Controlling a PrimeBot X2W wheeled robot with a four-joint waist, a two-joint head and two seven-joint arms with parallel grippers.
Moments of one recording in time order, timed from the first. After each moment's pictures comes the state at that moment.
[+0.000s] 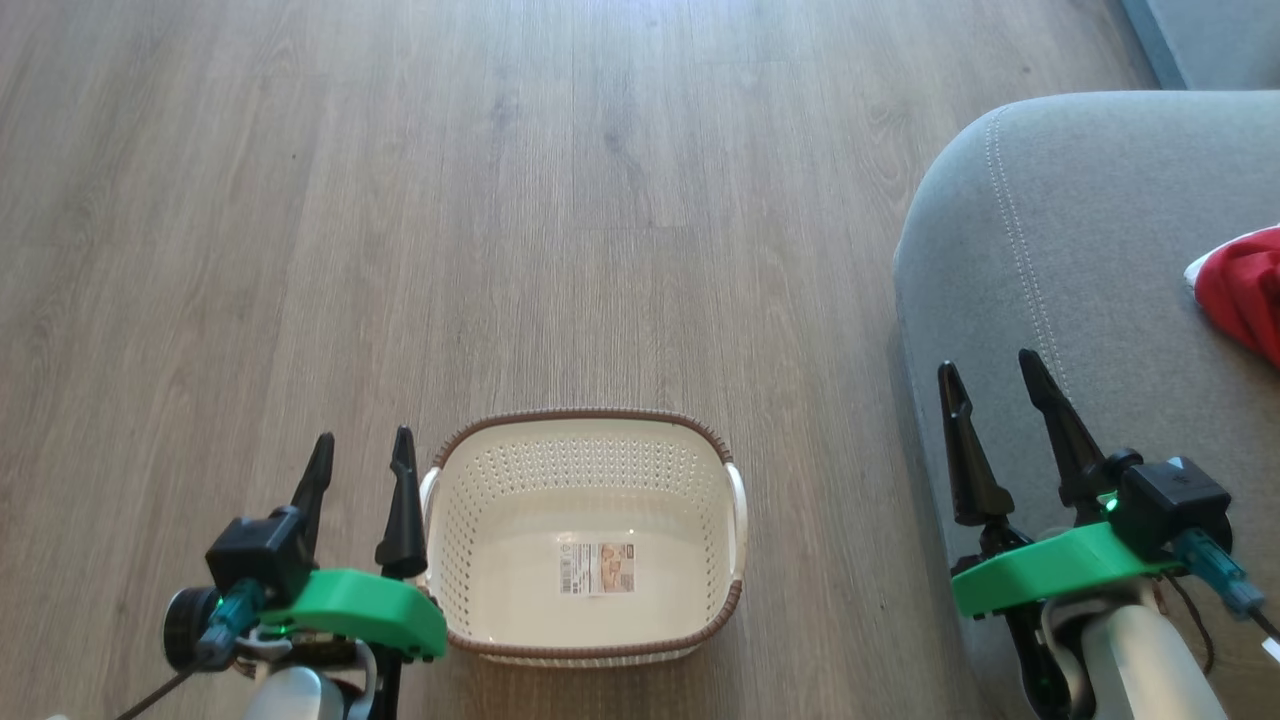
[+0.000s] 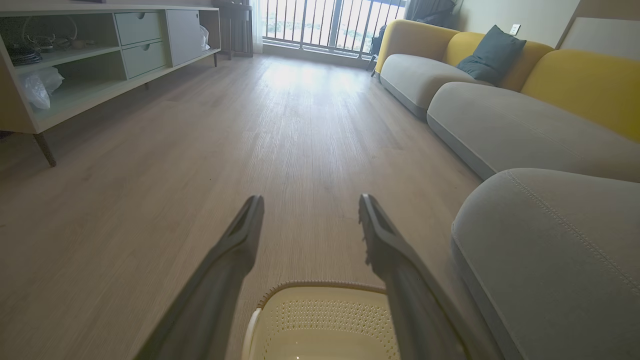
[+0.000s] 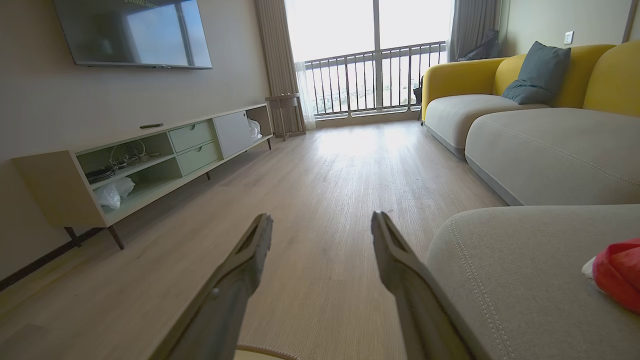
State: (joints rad) left arm -0.03 0.05 -0.12 0.17 -0.26 0.10 -0.26; right arm -0.05 -0.07 0.05 0.10 0.22 0.13 -0.26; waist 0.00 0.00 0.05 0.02
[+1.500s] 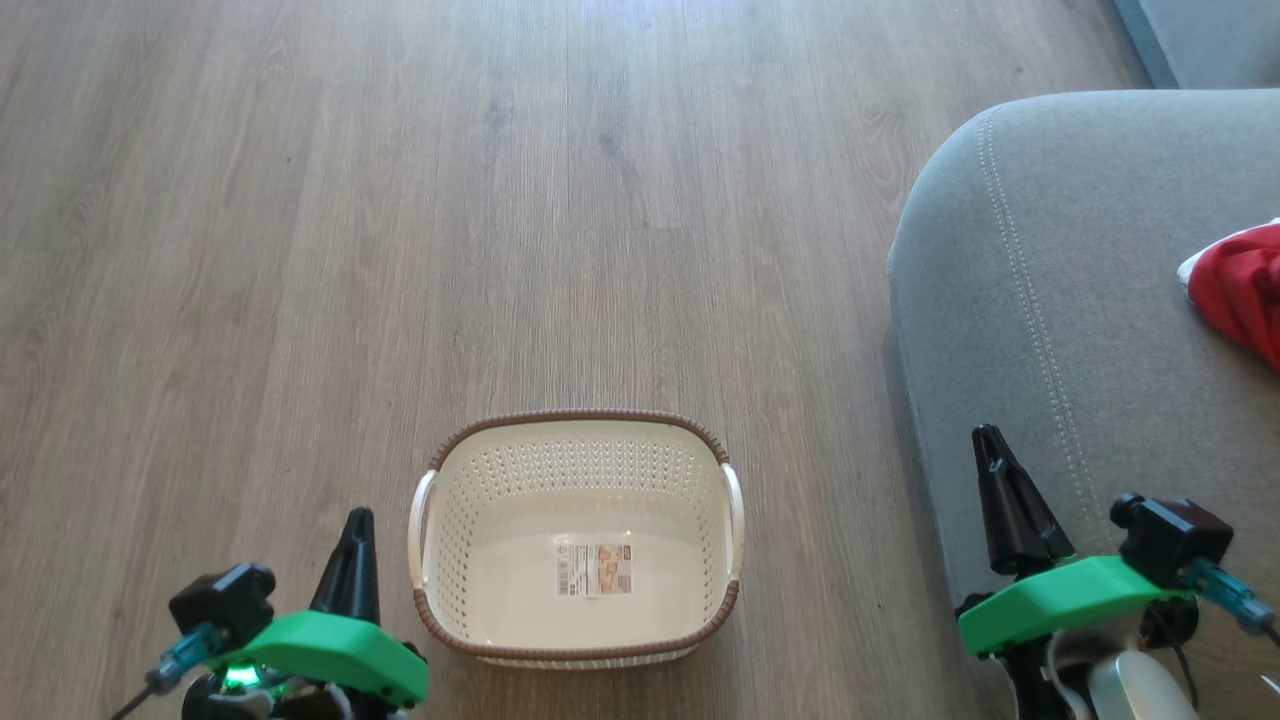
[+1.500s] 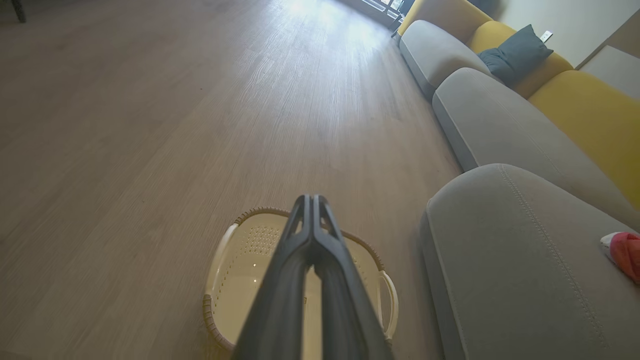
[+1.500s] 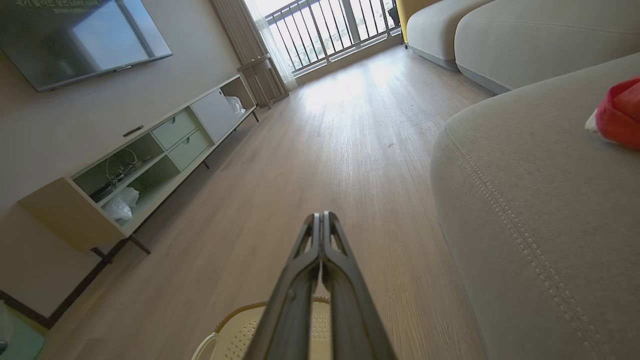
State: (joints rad) left arm 0.02 0.04 -0.09 0.27 -0.53 0.04 -0.19; right arm -0.01 -0.07 0.06 0.20 0.47 0.13 -0.21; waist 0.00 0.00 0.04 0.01
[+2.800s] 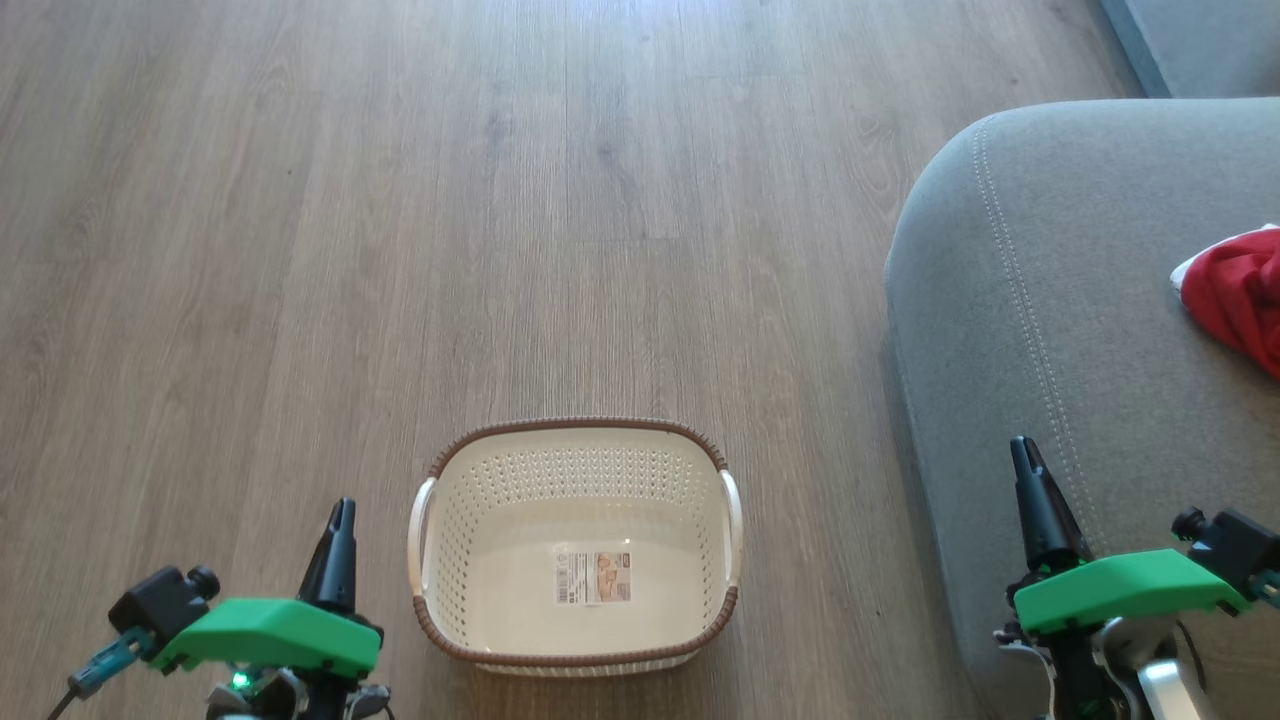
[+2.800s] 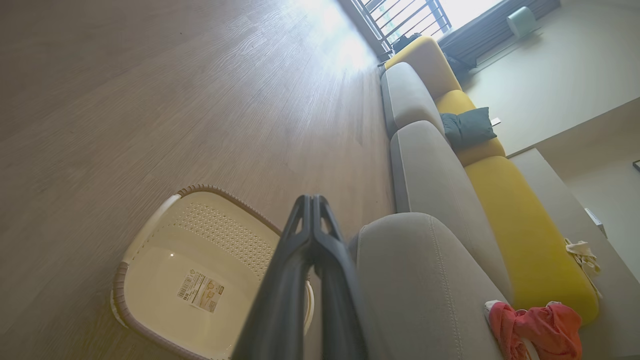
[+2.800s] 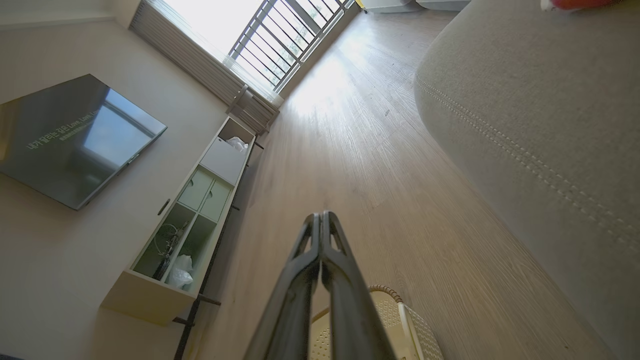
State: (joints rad) left arm 0.00 0.04 -0.03 0.27 -0.93 -0.02 -0.08; right arm -0.01 -0.07 0.00 0.23 0.91 0.13 -0.10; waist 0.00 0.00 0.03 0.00
